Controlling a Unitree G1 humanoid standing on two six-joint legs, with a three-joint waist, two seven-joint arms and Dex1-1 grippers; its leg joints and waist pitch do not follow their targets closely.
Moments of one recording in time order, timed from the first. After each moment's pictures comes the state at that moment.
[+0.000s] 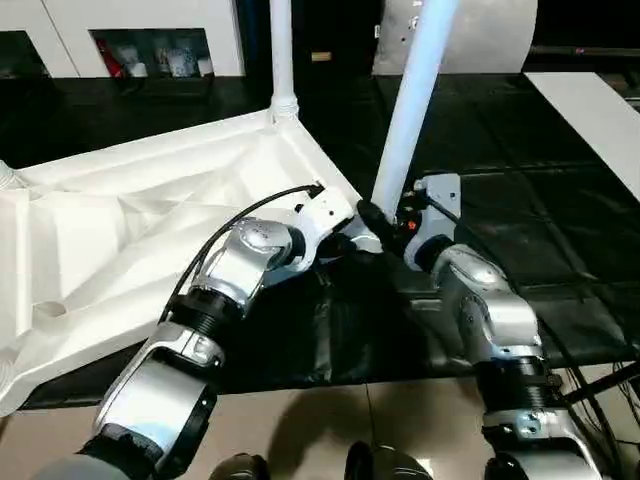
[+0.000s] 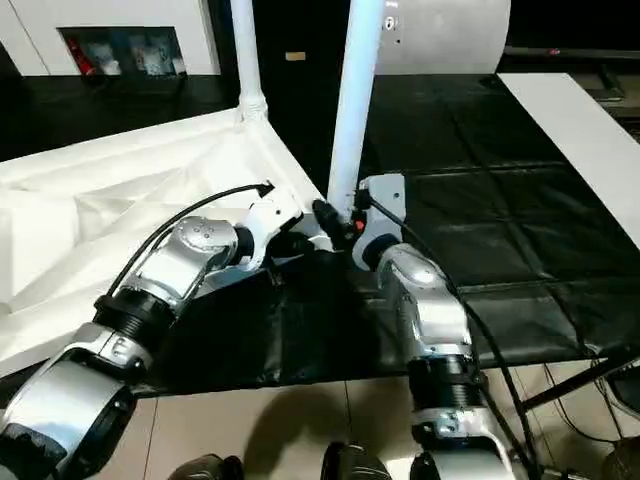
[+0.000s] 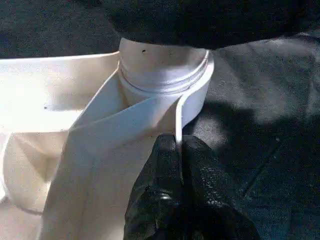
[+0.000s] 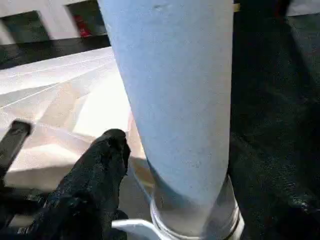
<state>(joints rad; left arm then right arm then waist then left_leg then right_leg) -0.81 0.14 -0.27 0.71 0.13 0.23 -0.82 -0.49 -0.08 -0.07 0.27 0.19 0.36 0.45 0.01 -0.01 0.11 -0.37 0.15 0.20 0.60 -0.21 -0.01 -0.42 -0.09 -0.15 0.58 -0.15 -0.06</state>
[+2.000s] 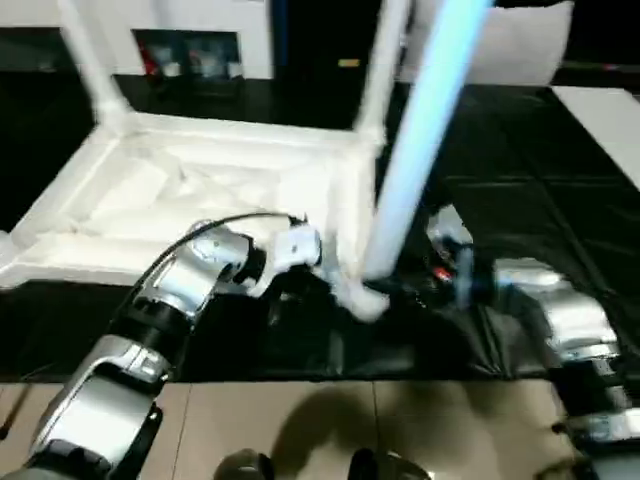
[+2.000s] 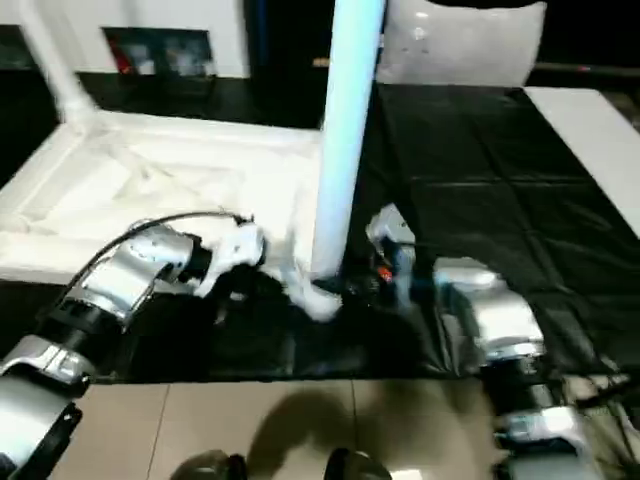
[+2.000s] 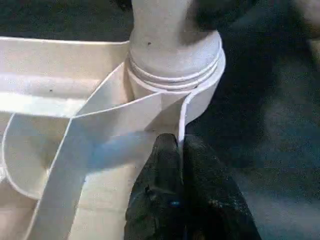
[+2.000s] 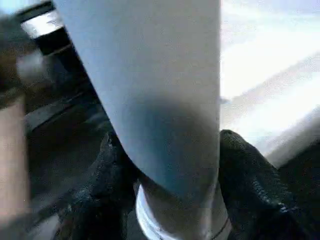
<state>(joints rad) -0.76 0.29 -0.32 0.66 0.10 0.12 -1.13 -0.48 -0.29 0.05 0.29 0.24 0.44 0.92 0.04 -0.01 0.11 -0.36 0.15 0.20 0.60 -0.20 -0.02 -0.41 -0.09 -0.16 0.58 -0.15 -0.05</state>
